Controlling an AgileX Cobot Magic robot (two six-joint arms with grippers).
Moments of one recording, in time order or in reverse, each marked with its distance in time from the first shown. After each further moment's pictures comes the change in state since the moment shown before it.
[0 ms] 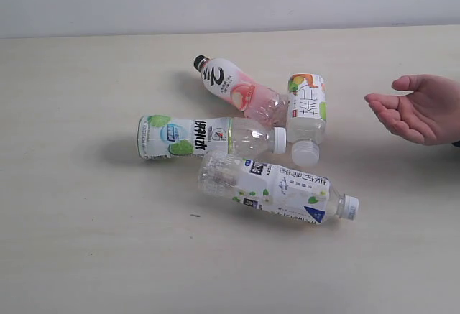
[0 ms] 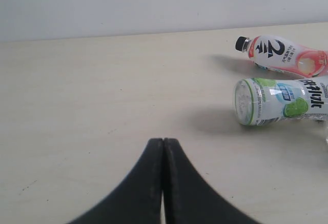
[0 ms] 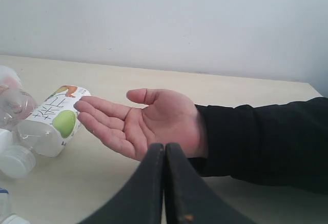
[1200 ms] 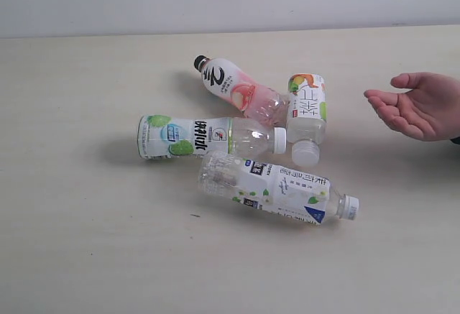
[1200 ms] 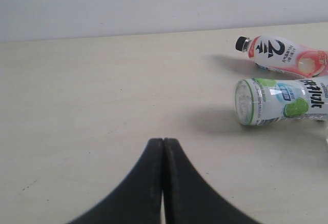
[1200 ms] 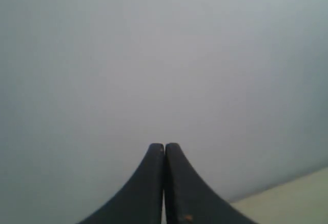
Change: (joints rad) left arm 0.000 0.000 0.000 0.000 0.000 0.000; right arm 0.000 0.225 -0.306 0.376 -0.328 0.155
